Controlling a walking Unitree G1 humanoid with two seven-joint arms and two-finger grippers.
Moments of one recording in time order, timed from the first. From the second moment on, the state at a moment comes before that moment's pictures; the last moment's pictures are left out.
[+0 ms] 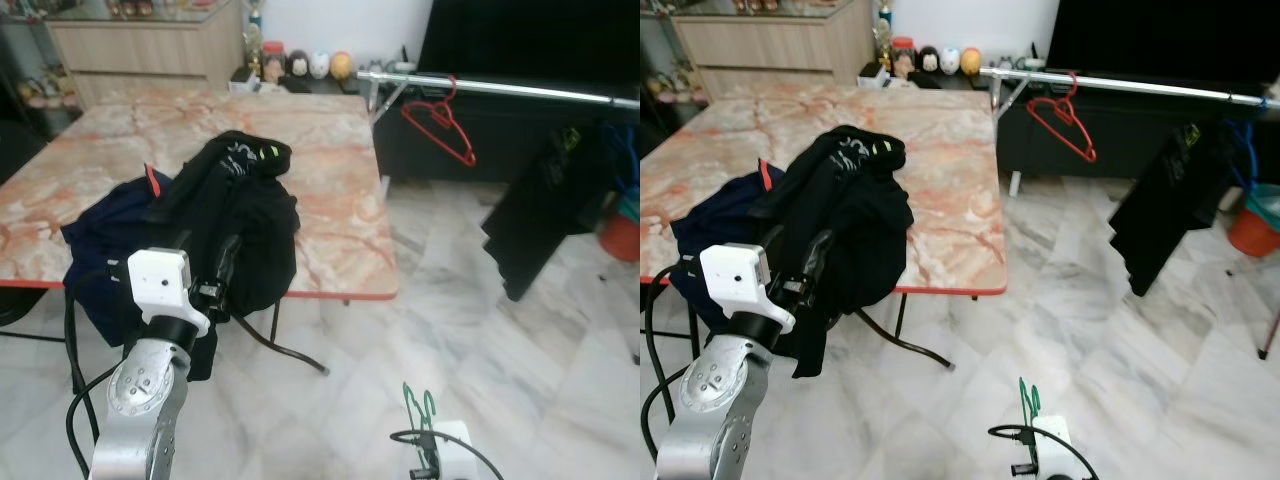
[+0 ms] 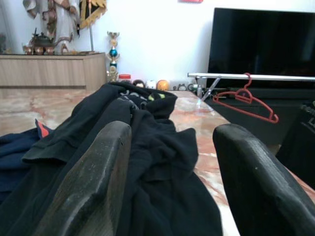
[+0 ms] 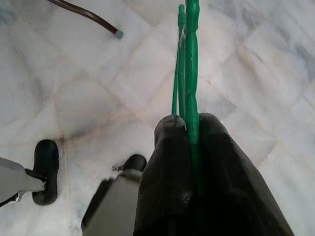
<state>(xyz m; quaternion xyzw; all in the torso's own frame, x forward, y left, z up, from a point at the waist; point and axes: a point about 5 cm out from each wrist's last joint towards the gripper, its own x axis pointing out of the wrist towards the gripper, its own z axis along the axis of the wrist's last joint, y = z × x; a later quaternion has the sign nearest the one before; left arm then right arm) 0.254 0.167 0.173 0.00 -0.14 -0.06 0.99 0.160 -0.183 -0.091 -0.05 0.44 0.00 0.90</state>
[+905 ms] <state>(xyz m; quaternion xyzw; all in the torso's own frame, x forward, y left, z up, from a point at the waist) 0.249 0.167 0.148 0.02 -0.09 -0.10 0.99 0.166 -0.186 -0.089 -0.06 0.43 0.00 0.90</state>
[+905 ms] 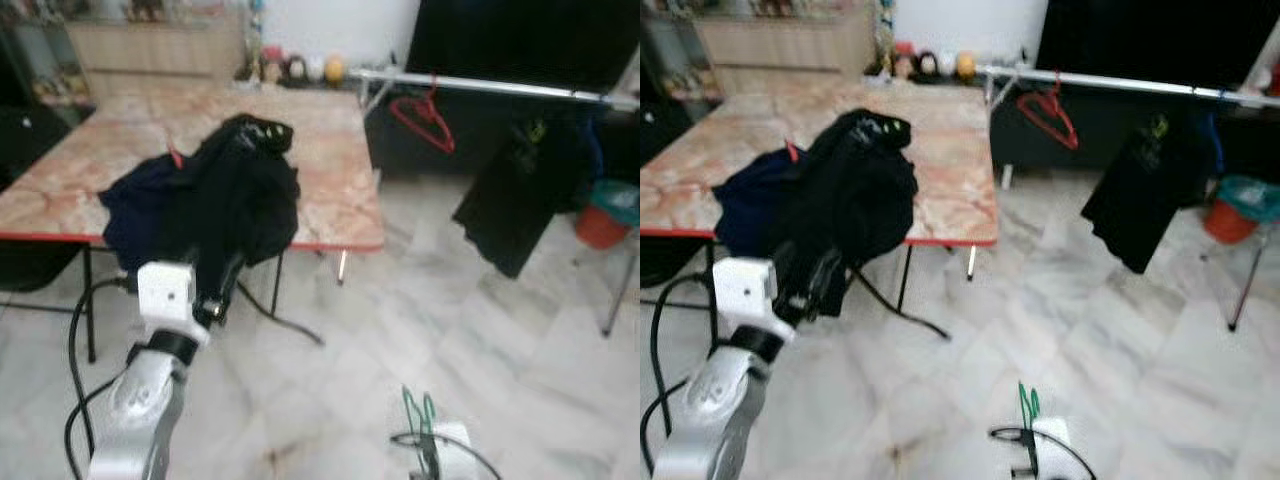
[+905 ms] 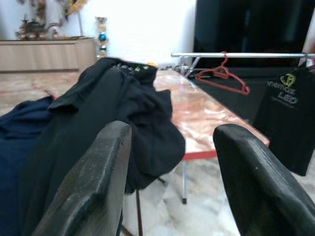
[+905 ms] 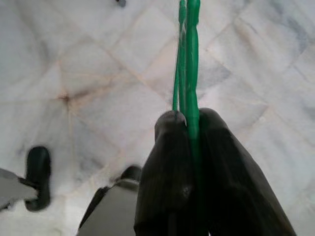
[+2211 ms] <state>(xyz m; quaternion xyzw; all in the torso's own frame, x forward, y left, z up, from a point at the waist) 0.225 0.168 0.107 0.13 0.11 -0.43 0.89 0.253 -0.183 0.007 -0.05 0.27 0.54 0.80</state>
